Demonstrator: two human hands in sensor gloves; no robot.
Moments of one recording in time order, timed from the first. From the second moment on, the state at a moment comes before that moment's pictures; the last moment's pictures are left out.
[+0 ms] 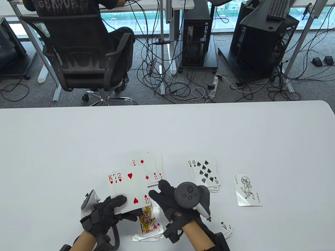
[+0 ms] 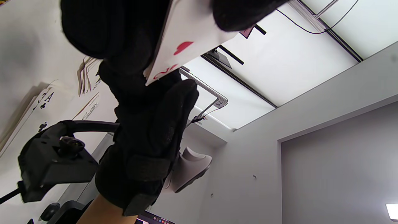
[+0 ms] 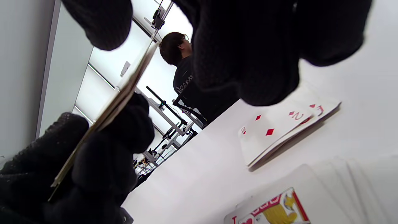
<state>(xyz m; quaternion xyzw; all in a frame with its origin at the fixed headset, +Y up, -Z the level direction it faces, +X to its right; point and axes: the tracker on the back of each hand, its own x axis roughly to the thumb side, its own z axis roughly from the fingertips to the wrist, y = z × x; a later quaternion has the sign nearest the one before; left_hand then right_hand) -0.235 -0.785 -0.254 -0.28 -0.19 0.82 0.46 0.008 -0.708 -0.265 0.21 0.02 0.88 0.42</state>
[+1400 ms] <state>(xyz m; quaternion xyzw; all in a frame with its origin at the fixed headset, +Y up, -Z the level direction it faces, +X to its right) -0.243 -0.785 -0.257 -0.25 -0.18 0.84 0.45 0.009 -0.762 -0.262 0.16 0.17 0.90 0.36</state>
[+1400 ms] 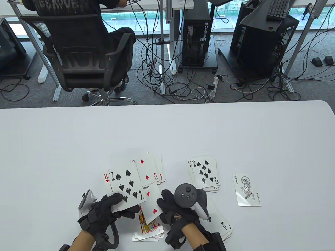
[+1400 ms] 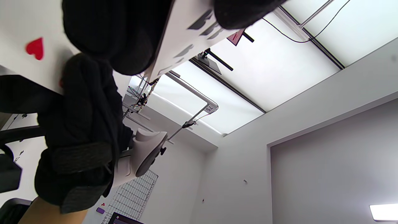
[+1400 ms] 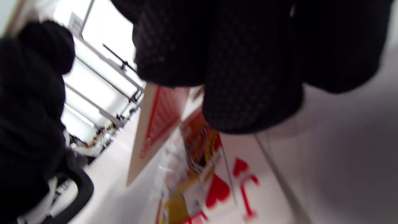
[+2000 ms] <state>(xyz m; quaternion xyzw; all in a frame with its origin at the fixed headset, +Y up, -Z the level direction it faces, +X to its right) -0.243 -0.786 -0.257 -0.26 -0.19 0.83 0.45 -0.035 -0.770 -0.230 0.18 0.19 0.96 0.02</state>
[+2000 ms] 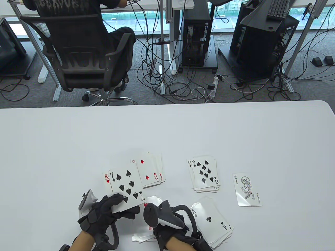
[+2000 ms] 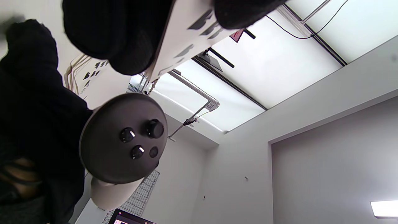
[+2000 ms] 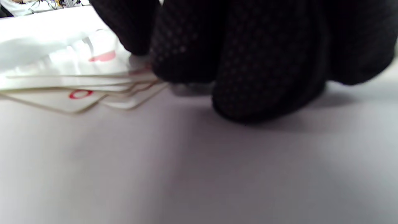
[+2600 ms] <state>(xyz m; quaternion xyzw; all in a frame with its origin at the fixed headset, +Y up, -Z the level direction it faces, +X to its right) -0.237 -0.792 -0.255 -0.28 -0.18 0.82 0.46 0.010 -0.718 -0.241 0.19 -0.13 0.85 0.48</state>
